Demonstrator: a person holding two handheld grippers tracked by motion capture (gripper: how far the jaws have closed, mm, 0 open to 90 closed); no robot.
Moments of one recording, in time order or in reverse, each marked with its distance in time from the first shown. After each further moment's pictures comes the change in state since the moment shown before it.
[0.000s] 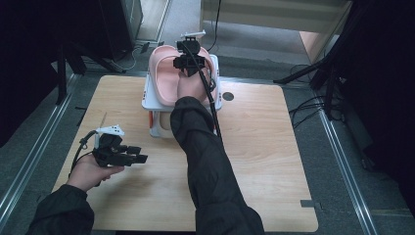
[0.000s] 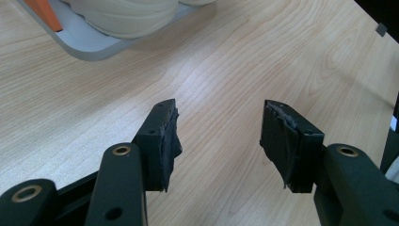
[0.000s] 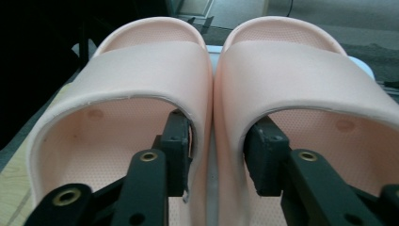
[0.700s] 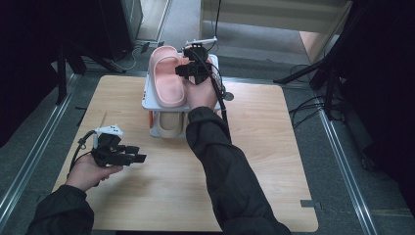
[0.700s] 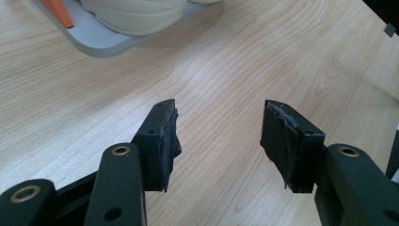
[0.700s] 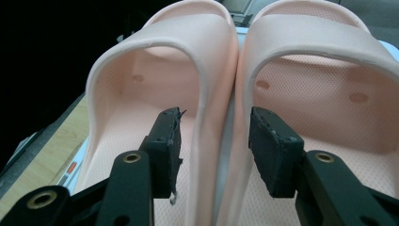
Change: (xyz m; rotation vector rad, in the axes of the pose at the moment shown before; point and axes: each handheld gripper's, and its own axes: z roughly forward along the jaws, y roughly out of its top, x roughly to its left) left arm 0.002 -0.001 -0.002 0.001 0.018 -0.012; right arm -0.018 -0.019 -0.028 0.009 0.169 -0.052
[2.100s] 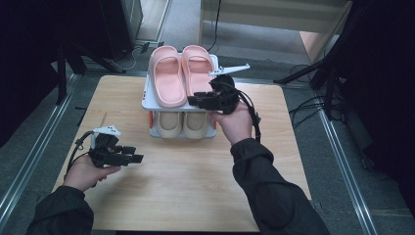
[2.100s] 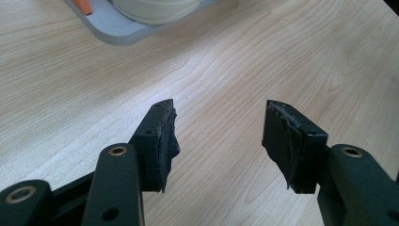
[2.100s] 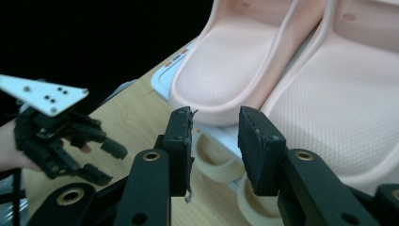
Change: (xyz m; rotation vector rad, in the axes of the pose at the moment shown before) left arm 0.004 -0.005 -0.003 0.018 0.038 -0.020; right arm -0.040 -0.069 -0.080 0.015 0.416 -0.218
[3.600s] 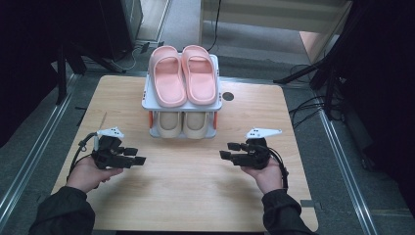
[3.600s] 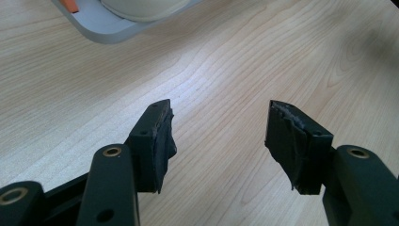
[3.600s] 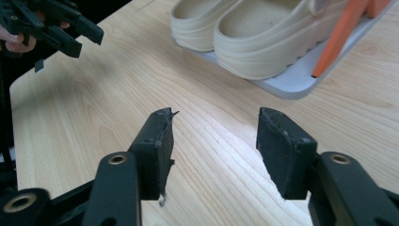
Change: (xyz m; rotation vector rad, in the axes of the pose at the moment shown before) left arm -0.007 -0.001 0.006 0.007 -0.007 0.021; right arm -0.045 -0.177 -0.039 0.020 0.031 0.039
